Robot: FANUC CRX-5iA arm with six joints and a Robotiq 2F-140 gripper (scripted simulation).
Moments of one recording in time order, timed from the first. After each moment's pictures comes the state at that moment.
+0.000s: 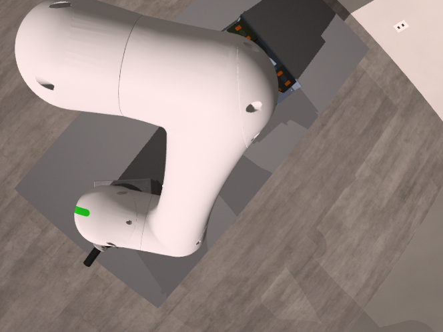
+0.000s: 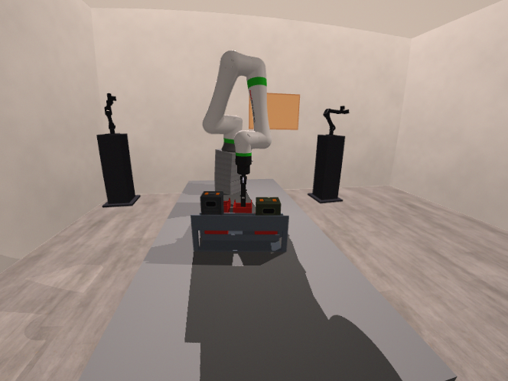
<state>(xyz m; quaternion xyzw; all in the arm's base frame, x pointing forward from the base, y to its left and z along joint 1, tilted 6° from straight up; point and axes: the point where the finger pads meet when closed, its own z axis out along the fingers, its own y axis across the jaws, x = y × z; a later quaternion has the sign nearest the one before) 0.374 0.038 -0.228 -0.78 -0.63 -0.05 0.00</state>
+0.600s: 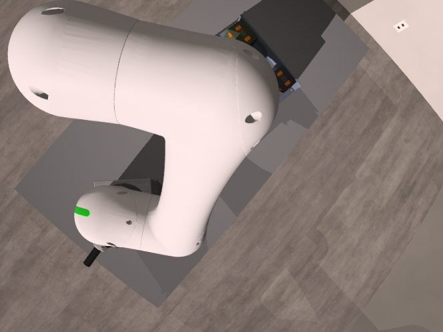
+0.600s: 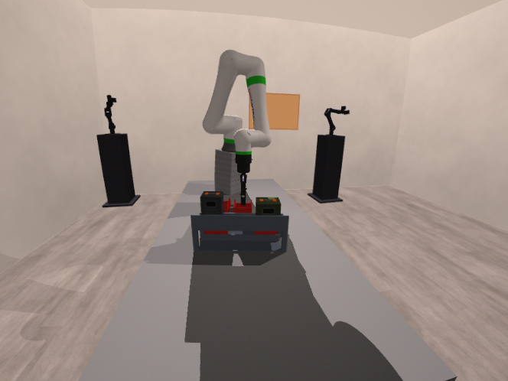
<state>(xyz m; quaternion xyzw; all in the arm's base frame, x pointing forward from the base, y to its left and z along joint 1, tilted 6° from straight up) 0.374 0.038 -0.219 -0.78 -0.63 -0.05 0.00</state>
